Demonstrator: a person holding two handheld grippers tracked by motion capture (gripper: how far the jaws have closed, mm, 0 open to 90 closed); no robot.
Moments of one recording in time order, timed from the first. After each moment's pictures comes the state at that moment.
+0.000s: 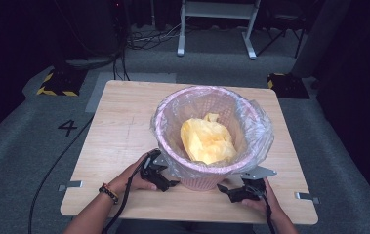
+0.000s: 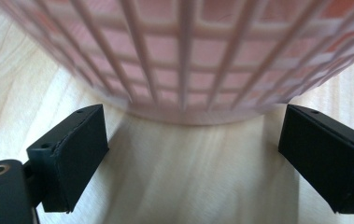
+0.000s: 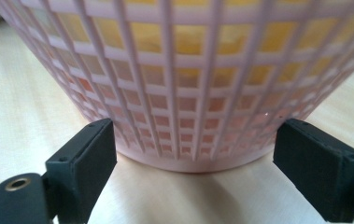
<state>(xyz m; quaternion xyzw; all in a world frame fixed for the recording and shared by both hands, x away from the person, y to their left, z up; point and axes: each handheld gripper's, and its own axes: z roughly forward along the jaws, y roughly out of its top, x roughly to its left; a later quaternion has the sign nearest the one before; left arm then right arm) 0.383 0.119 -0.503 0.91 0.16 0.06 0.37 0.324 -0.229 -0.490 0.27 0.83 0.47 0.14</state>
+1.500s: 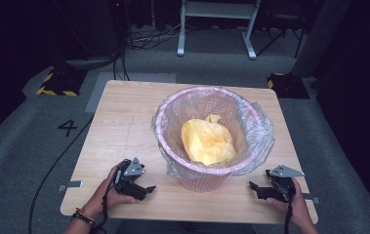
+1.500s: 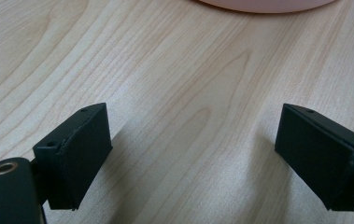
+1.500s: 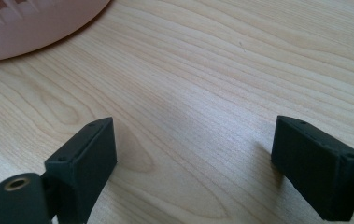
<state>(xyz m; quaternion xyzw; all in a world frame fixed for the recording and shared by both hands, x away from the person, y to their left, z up) 0.340 0.190 -0.504 0.89 0.26 0.11 0.37 0.327 -0.315 -0.504 0.44 0.80 0.35 0.20</state>
